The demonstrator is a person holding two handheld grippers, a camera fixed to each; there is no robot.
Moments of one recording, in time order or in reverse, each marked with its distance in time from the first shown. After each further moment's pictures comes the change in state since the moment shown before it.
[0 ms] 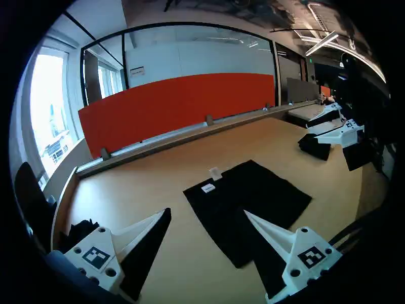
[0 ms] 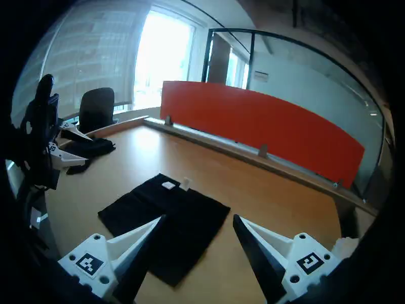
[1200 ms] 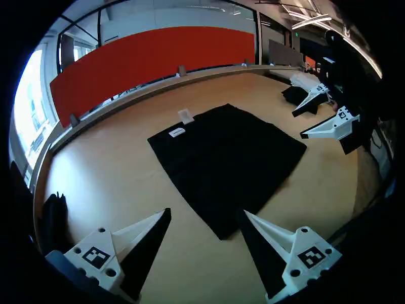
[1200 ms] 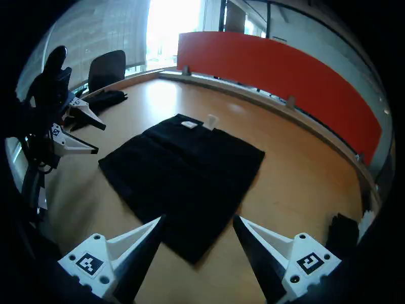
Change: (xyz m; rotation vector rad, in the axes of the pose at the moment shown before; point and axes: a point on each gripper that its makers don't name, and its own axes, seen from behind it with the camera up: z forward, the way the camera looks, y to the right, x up) left arm -0.119 0.049 0.046 -0.158 -0.246 0.048; right arm -0.133 -0.054 0.043 0.113 -0.257 -0.013
